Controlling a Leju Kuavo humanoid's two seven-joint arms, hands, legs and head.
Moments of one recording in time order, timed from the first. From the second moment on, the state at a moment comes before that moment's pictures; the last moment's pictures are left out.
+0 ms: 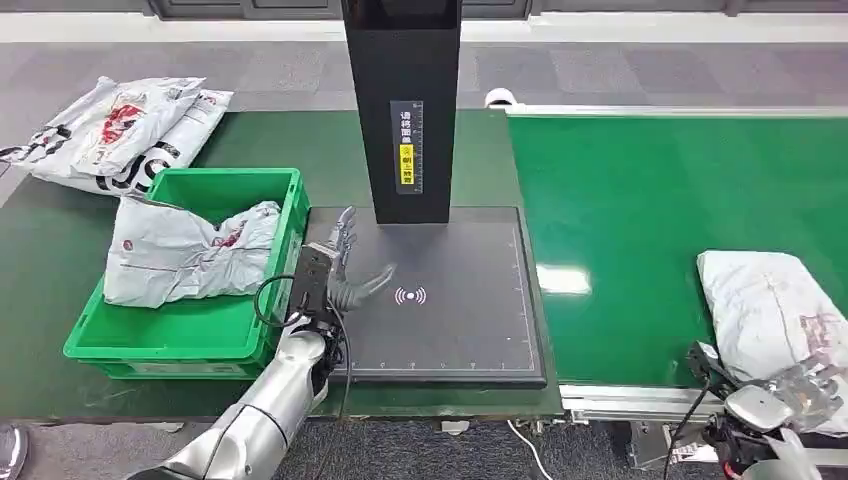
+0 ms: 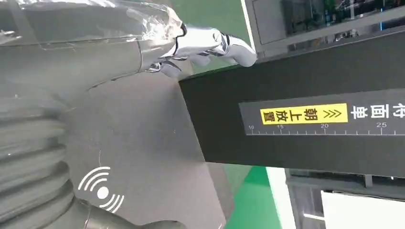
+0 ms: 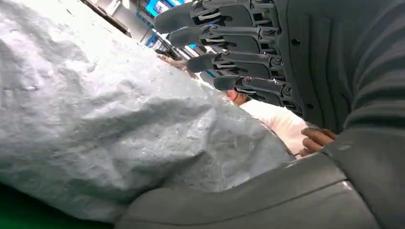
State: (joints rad) left arm -0.61 -0.28 -0.10 -0.47 -0.18 0.14 -0.70; right arm -0.44 -0.31 -0.23 -0.30 1.57 -0.30 0.69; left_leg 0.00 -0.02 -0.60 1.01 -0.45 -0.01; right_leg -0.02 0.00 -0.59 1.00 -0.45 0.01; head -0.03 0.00
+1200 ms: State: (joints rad) left arm -0.61 -0.25 -0.10 -0.47 -0.20 0.24 -0.70; right arm -0.48 -0.08 -0.38 -0.60 1.37 -0.70 -0.08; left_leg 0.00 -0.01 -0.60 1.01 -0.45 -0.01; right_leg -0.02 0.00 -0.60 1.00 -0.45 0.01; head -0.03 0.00
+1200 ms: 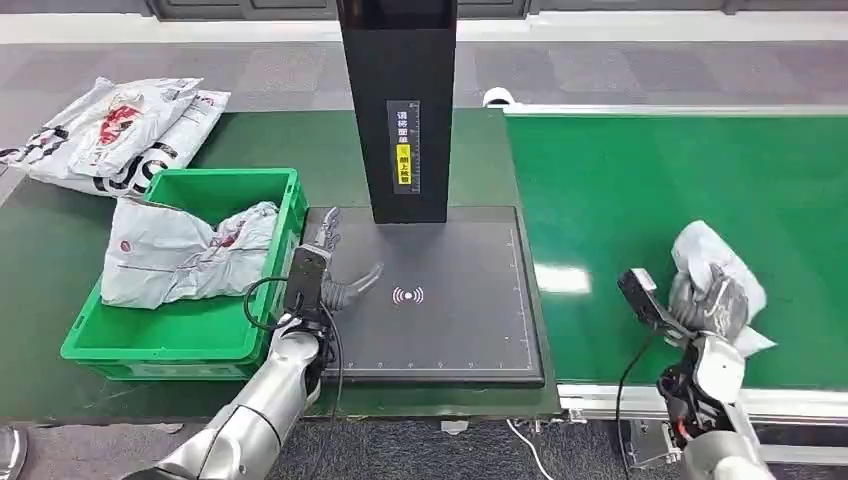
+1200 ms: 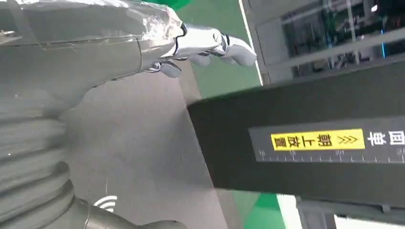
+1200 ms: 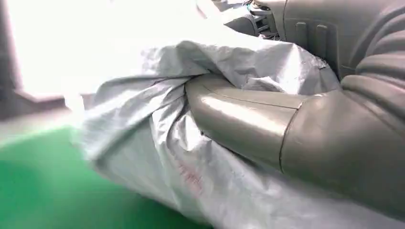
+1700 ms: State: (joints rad) left arm -0.64 -0.24 -0.08 -0.44 -0.24 0.32 -0.70; right arm -0.43 0.31 -0.29 -0.92 1.31 -0.70 -0.42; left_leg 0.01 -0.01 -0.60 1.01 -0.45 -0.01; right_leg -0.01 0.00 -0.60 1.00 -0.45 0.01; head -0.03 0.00
